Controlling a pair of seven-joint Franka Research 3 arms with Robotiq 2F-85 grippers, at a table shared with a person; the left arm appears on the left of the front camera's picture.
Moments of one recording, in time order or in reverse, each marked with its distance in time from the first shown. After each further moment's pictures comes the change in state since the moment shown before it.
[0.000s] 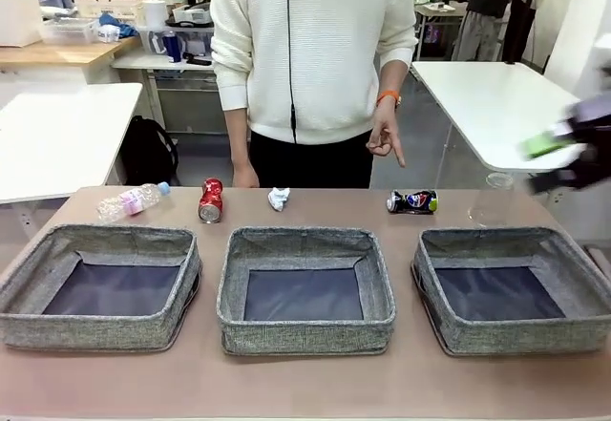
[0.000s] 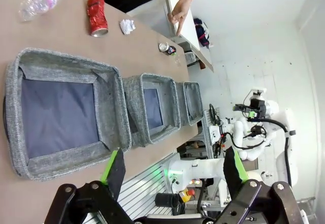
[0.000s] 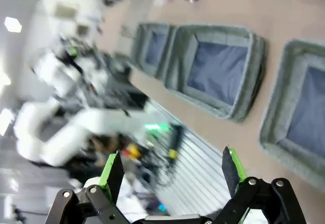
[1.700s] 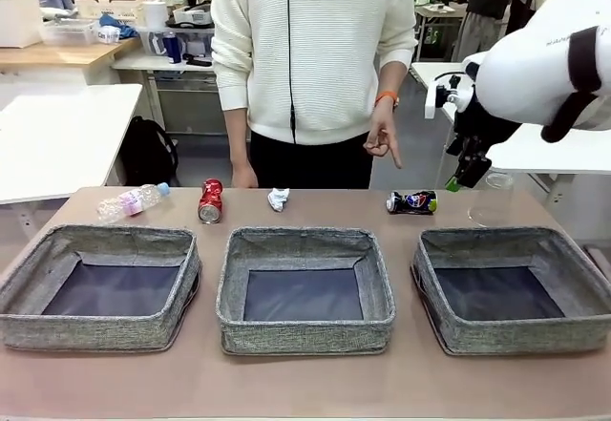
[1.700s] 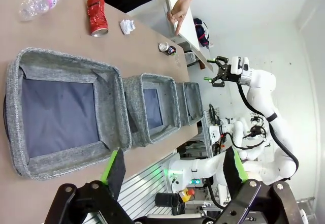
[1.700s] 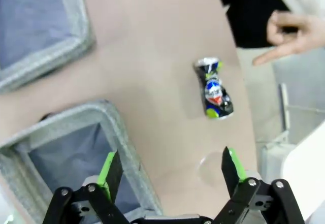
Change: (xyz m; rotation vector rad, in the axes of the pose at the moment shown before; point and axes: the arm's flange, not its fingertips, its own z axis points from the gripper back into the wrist) left arm 0.000 -0.001 0.001 0.000 -0.001 0.000; right arm 0.151 -0.079 -0.111 -0.763 0.432 1.080
